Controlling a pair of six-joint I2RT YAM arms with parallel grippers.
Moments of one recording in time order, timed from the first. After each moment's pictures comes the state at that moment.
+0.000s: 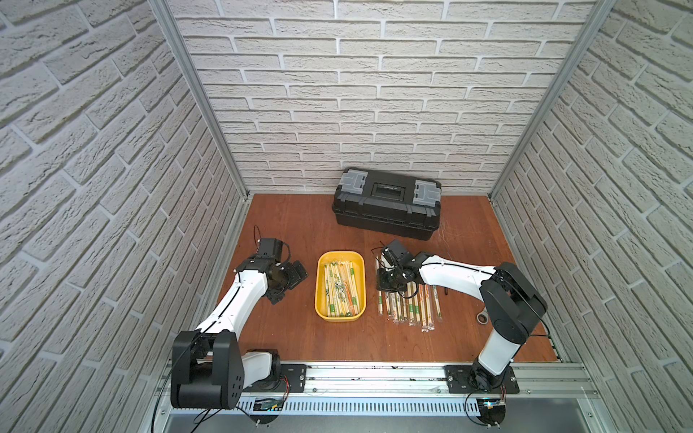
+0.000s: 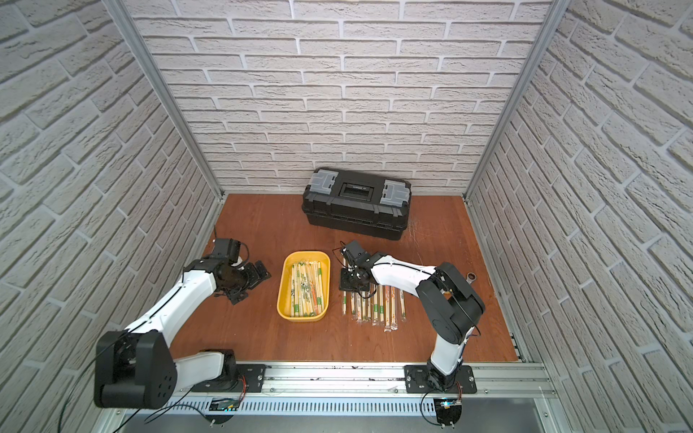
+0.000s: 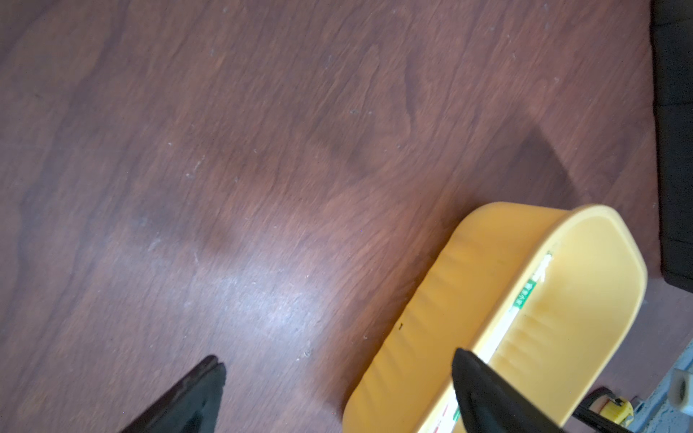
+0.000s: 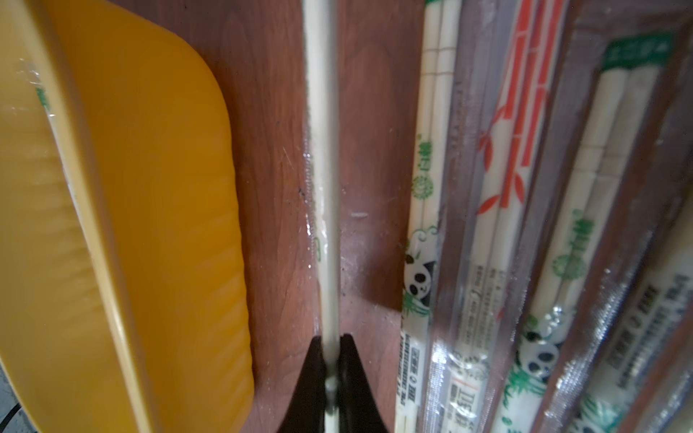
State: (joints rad) left arm -0.06 1.23 0.78 -0.77 0.20 -0.69; right arm 0.65 1.76 1.07 -0.50 -0.18 0.73
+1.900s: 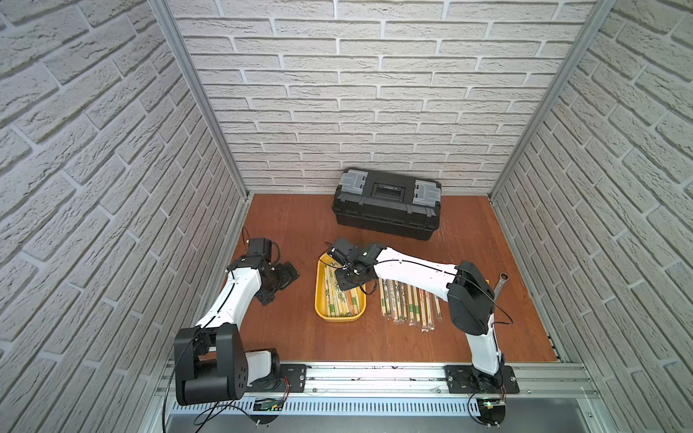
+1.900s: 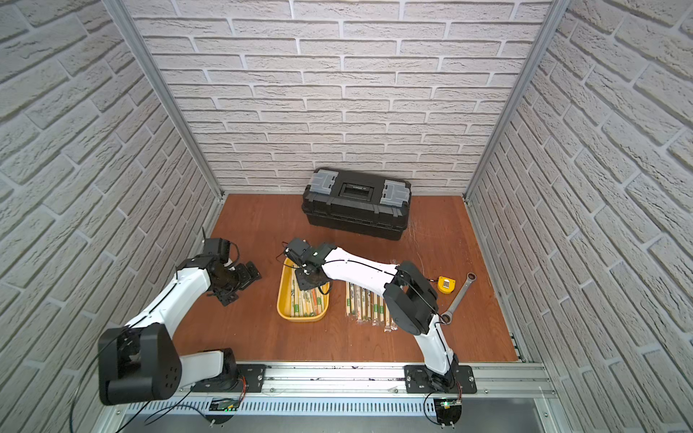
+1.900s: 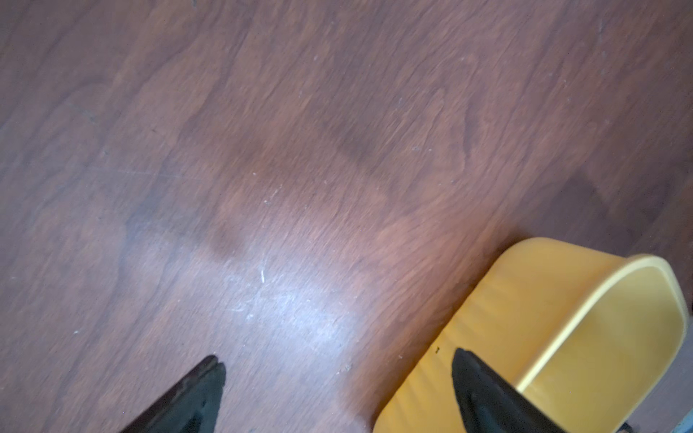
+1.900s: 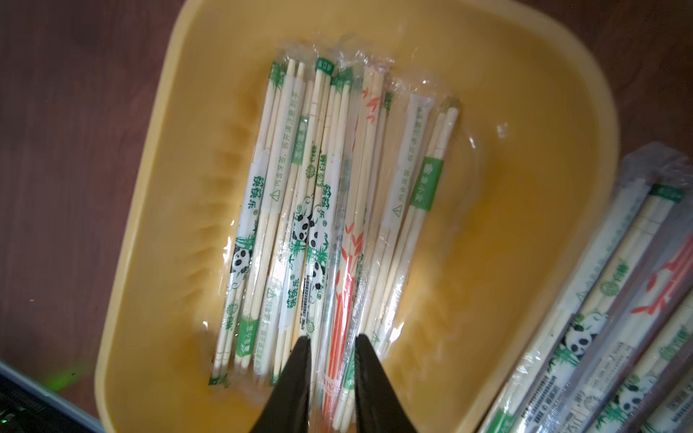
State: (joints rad) left arm 0.07 1.26 0.80 -0.82 0.19 -0.62; right arm 0.93 2.08 1.71 -0.89 0.08 0.57
